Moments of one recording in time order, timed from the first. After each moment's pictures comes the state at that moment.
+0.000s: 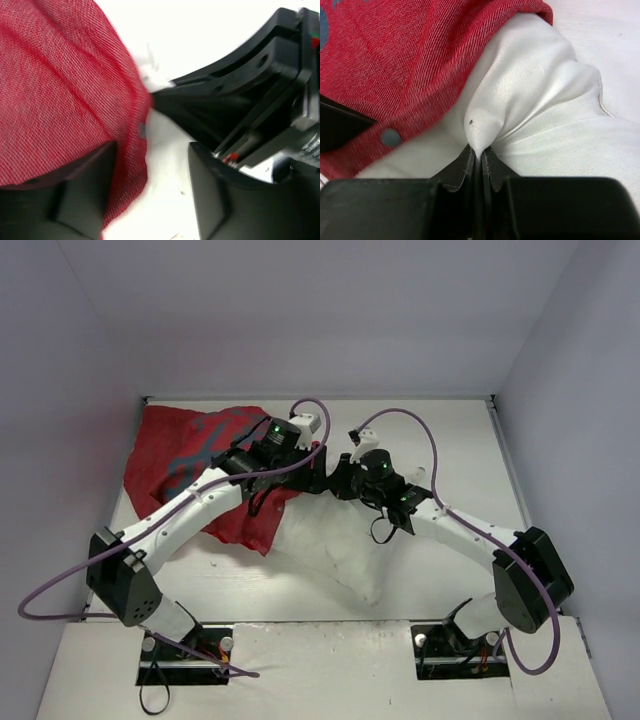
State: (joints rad) left arm -0.70 1.52 1.41 -0.60 0.11 -0.40; right arm 0.66 1.44 0.87 0.13 -0.05 0.50
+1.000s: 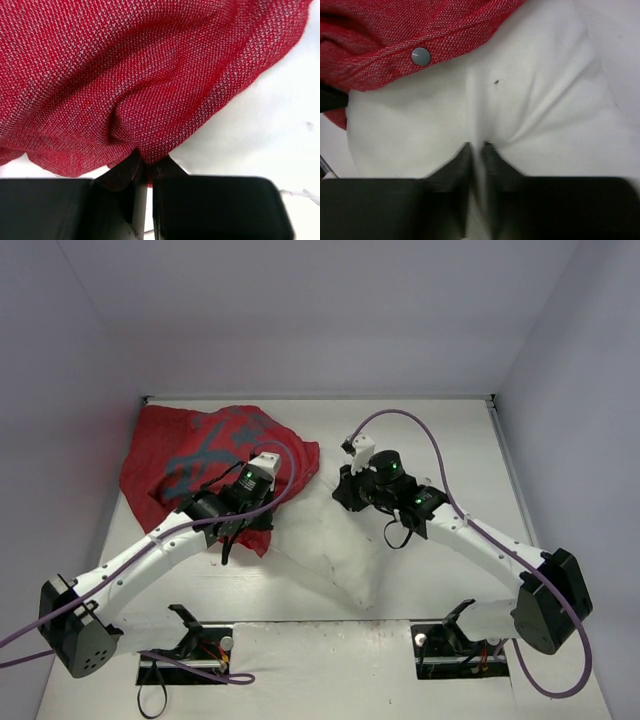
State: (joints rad) left arm -0.73 1.18 1.03 -0.73 -0.20 -0.44; right arm 0.66 1.29 0.89 -0.12 -0.17 0.20
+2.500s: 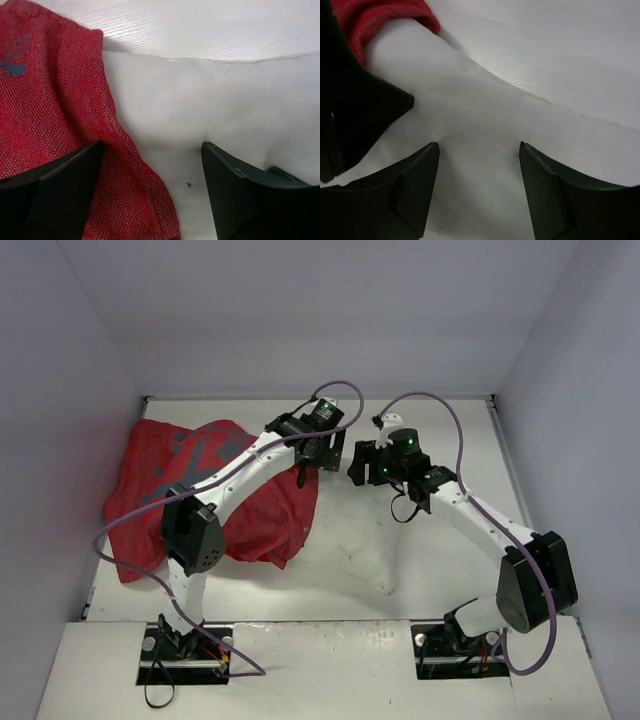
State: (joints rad) left arm -0.71 1.96 1.93 -0.92 -0.28 -0.42; right arm 0.45 1.42 0.98 -0.13 -0.10 0.26
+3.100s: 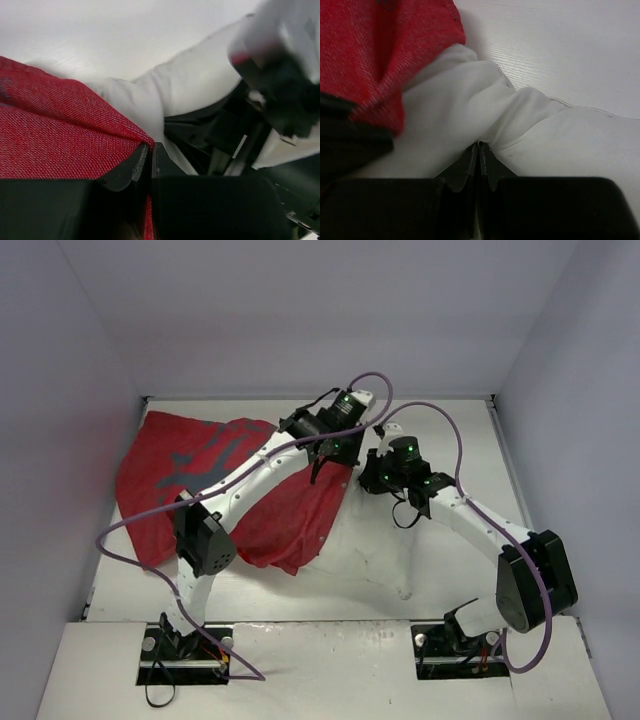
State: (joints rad) left arm -0.80 2.04 2.19 -0.97 -0.06 -0.38; right arm 0.44 1.42 0.91 -0.09 -0.16 0.31
